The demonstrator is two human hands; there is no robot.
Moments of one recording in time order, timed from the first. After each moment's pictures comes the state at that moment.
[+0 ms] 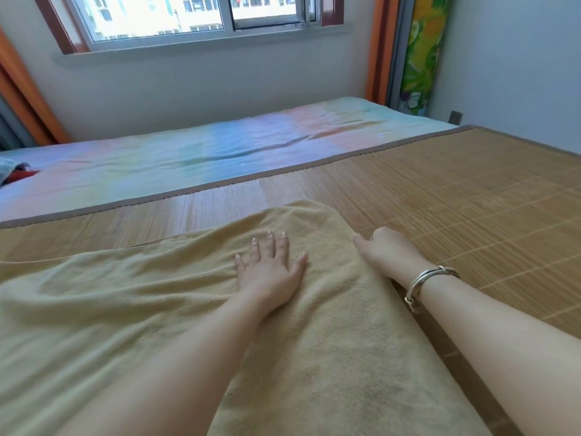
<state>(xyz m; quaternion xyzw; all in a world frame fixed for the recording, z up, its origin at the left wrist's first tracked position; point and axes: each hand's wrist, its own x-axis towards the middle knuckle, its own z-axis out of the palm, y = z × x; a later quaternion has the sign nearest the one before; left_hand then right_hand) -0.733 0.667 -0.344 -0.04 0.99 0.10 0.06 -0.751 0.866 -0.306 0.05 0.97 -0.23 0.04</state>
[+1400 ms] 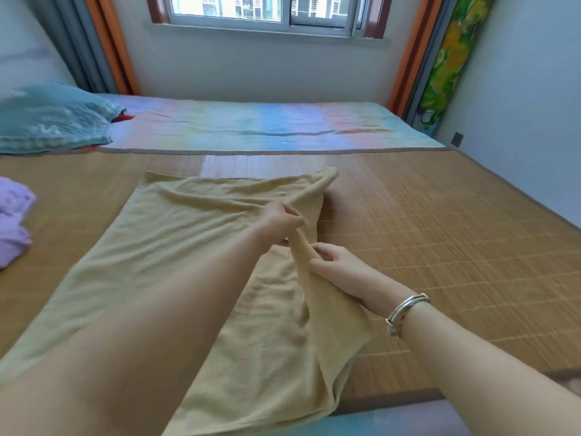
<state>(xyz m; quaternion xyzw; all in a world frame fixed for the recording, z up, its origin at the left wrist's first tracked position) -0.438 0.657 -0.171 -0.13 0.82 0.56 0.04 -0.385 0.813 -0.168 -0.13 0.84 -0.47 0.23</state>
